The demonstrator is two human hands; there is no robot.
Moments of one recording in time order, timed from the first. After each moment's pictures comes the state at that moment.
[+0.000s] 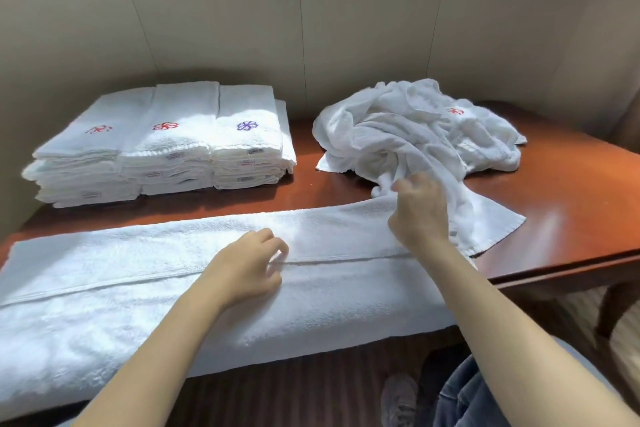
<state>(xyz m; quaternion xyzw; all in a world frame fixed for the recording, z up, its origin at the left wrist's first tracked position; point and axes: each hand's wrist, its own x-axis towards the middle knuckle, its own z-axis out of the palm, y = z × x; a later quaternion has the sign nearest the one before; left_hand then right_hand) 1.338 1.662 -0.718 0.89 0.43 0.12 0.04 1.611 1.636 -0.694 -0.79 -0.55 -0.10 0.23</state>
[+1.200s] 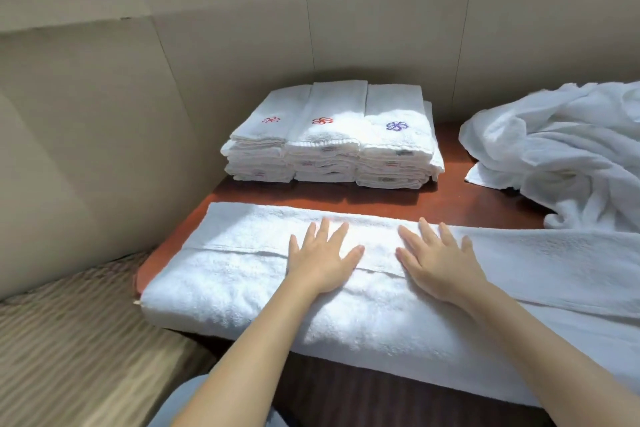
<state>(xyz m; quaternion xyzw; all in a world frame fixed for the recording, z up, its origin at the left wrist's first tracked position) 1.256 1.680 -0.739 0.71 0.69 0.03 0.12 1.466 1.683 -0.742 -0.64 -0.76 0.09 0.04</state>
